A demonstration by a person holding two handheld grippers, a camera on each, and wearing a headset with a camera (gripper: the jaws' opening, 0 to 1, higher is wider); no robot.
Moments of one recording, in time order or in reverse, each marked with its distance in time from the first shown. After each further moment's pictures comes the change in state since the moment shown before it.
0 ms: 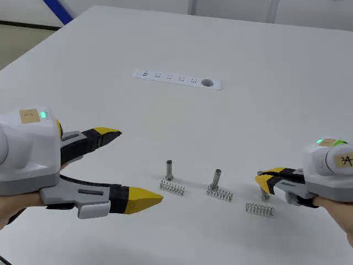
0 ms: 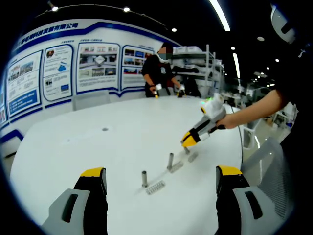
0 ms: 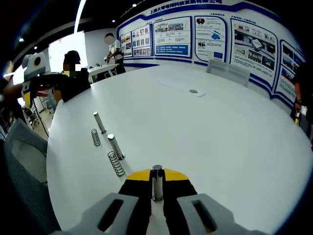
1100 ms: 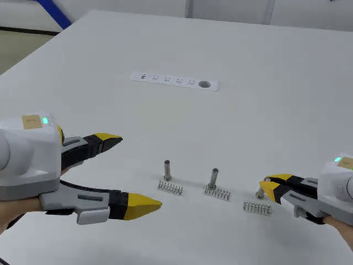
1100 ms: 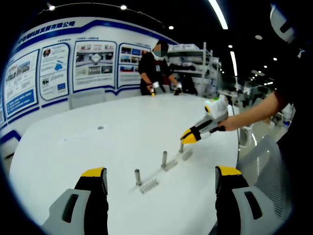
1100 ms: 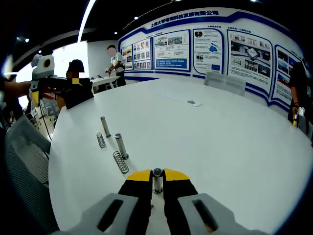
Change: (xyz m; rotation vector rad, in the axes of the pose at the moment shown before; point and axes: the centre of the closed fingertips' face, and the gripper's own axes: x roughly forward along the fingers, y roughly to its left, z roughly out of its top) left arm 0.000 -0.014 -0.002 0.004 0.019 -0.032; right arm -0.018 0.005 -0.003 -0.003 -0.133 -0.006
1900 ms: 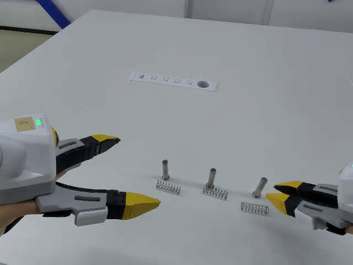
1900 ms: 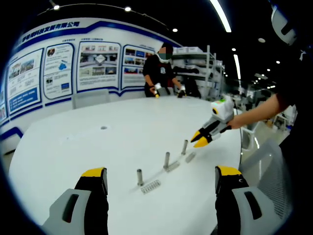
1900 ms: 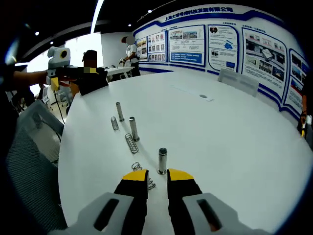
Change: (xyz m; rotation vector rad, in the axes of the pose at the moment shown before) left arm -0.001 0.005 -0.003 -0.022 -0.021 0.036; right arm -0.022 0.009 -0.024 -0.162 0.108 0.137
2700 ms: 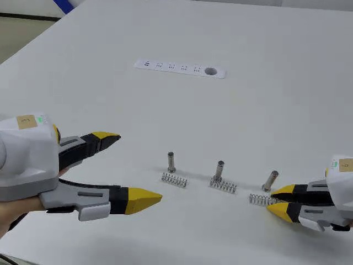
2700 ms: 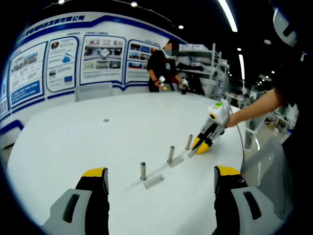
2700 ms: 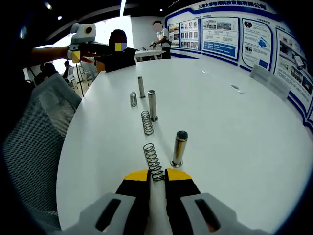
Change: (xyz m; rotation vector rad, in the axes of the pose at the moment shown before) left arm 0.005 0.010 -0.013 -0.039 0.036 0.016; right arm 0.031 0.019 -0.026 -0.076 0.088 0.234
